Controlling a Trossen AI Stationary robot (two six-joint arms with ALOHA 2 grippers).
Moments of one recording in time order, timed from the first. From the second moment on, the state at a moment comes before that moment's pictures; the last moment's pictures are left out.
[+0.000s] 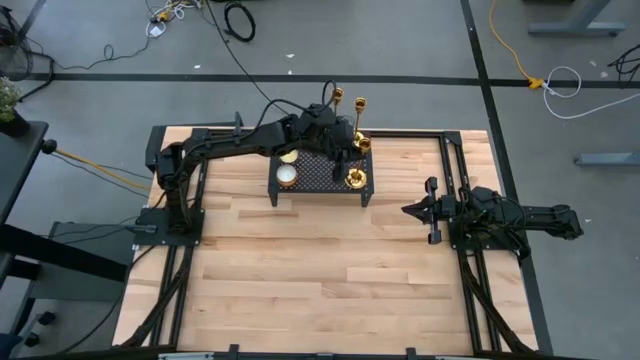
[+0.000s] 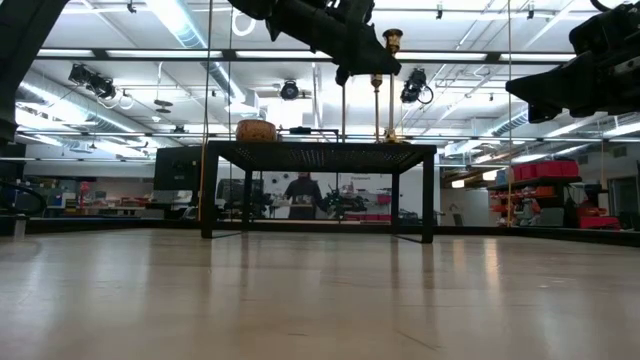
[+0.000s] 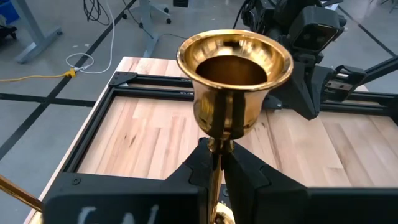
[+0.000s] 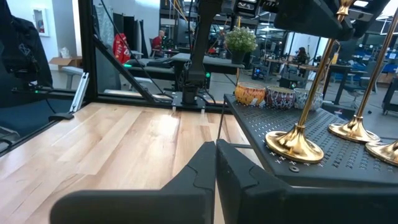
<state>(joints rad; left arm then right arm) 0.31 1.87 1.67 -0.21 0.24 0.06 -0.04 0.00 0.02 0.01 -0.03 -0.11</state>
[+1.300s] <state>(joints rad) 0.31 1.87 1.67 -0.21 0.21 0.01 -0.04 0.00 0.02 0.01 -0.03 -0.11</state>
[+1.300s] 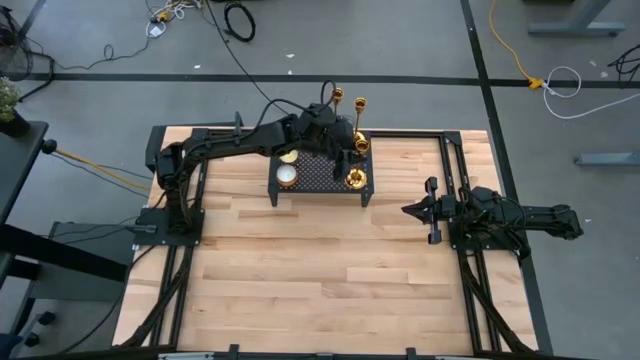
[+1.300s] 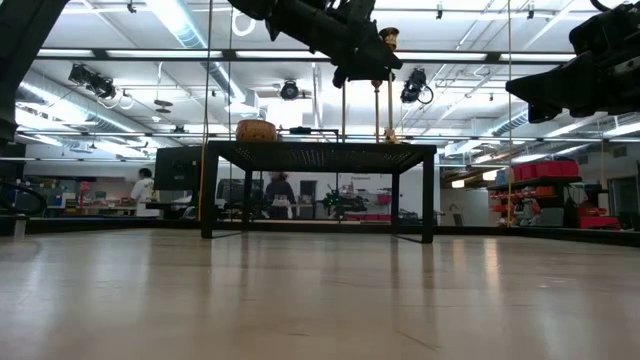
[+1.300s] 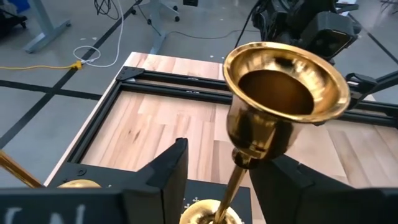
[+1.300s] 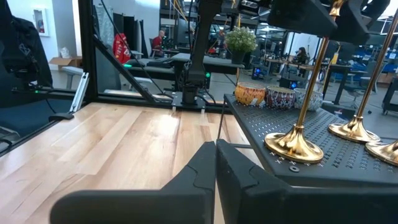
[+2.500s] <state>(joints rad) 0.32 1.80 1.67 -0.34 0.16 0.07 -0.04 0.00 0.02 0.01 -0.03 -0.11</state>
